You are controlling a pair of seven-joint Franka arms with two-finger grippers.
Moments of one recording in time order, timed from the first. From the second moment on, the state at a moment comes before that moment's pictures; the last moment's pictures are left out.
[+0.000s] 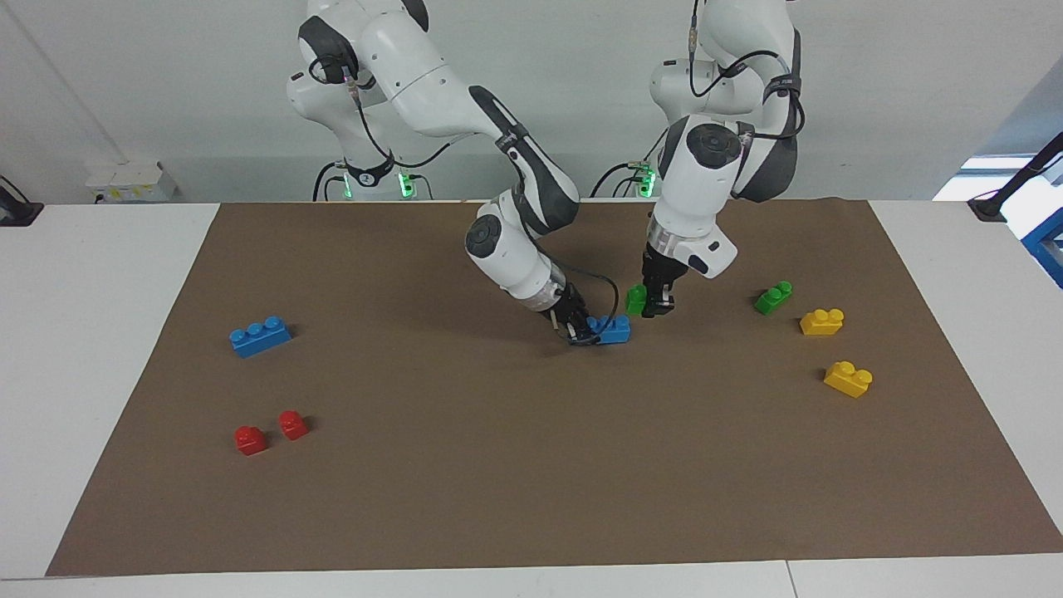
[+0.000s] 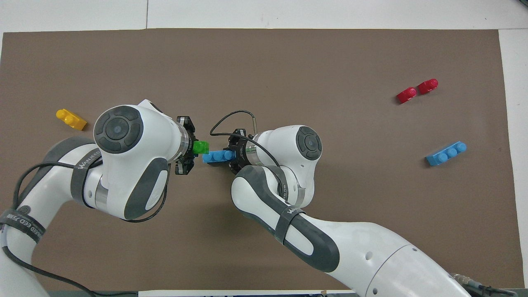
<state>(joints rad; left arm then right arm) -0.29 0.07 -0.19 -2.07 -0.03 2.22 -1.93 0.47 0.55 0.24 -1.81 0.74 2.63 1.54</state>
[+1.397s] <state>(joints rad) -0.34 0.12 -0.18 -2.16 -0.03 2.42 -1.95 0.46 0.55 0.23 -1.82 0.78 2.65 1.54</state>
